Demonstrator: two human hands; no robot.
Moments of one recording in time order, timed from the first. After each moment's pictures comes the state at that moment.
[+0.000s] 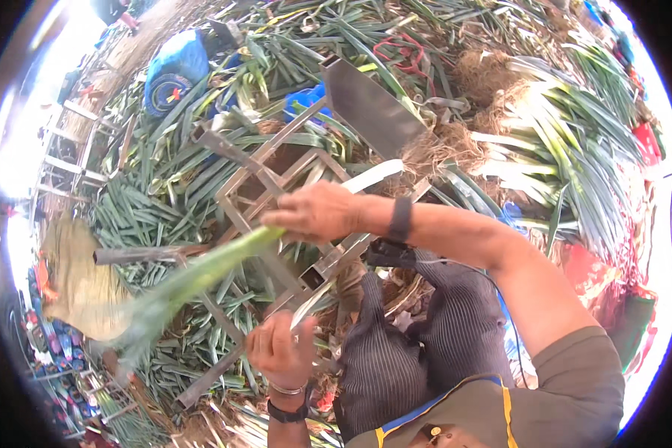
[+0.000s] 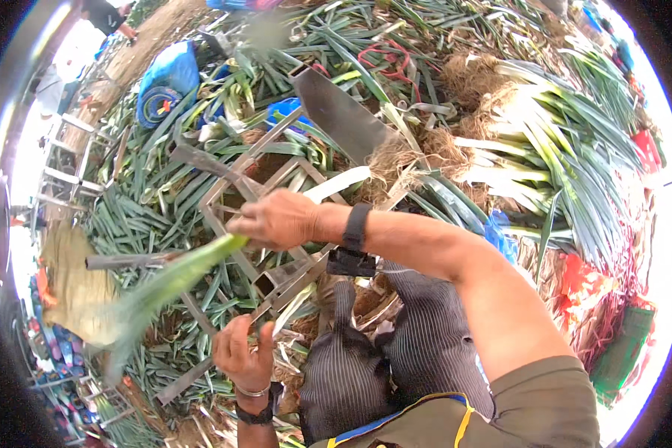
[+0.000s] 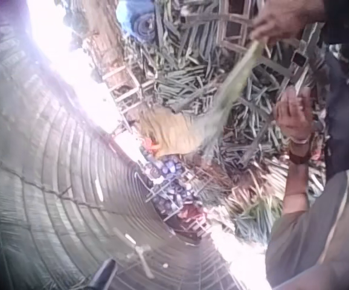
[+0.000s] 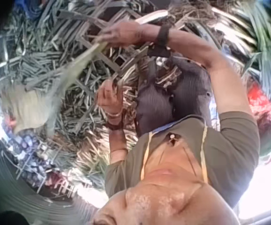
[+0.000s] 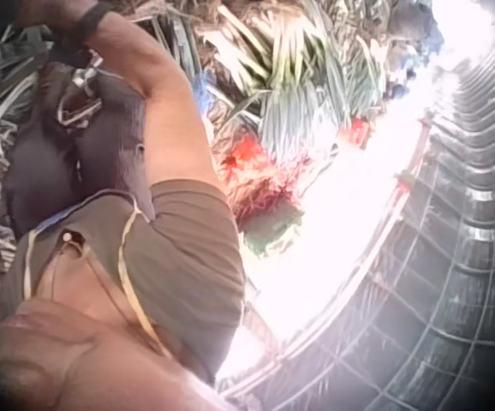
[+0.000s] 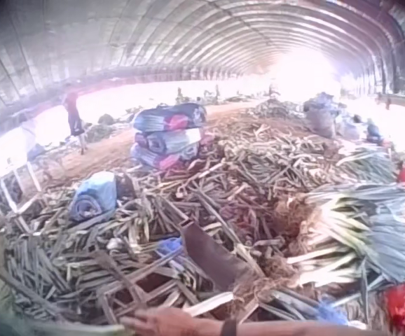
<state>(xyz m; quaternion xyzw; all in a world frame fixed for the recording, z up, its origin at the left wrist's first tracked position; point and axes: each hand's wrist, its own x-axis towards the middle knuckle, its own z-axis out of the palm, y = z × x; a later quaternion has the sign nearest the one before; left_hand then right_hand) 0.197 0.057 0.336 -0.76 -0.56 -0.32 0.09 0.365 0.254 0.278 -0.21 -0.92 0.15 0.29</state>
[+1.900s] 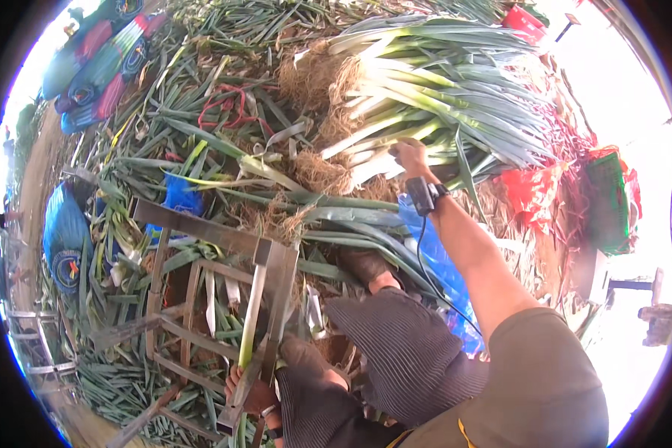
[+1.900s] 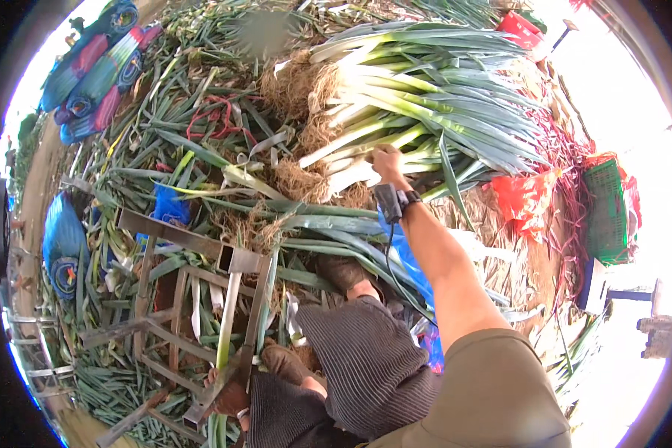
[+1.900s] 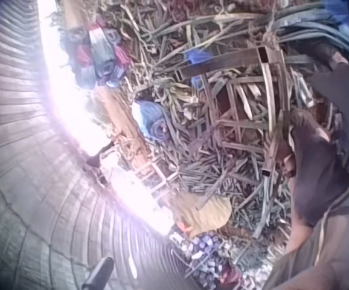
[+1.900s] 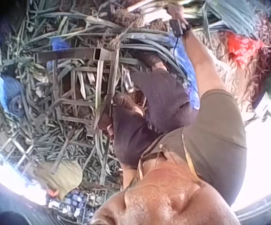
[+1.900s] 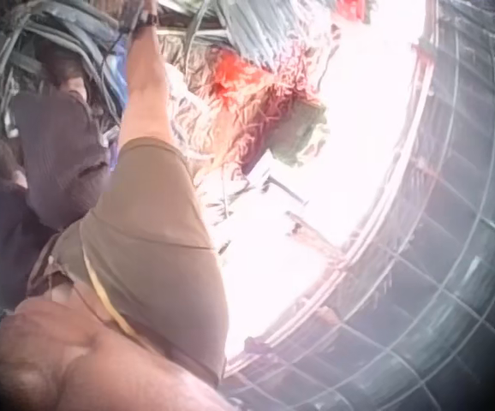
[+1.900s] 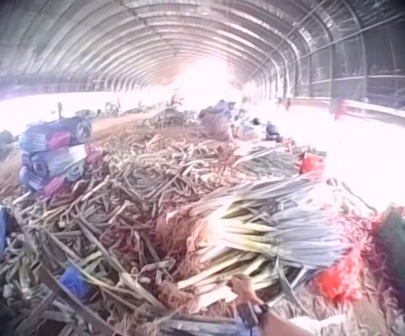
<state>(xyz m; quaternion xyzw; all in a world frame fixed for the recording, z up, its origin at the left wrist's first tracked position) 0.242 0.120 0.190 -0.72 -0.69 -0.07 0.06 0.835 0.182 0.100 -0.73 -0.03 0.22 0.64</state>
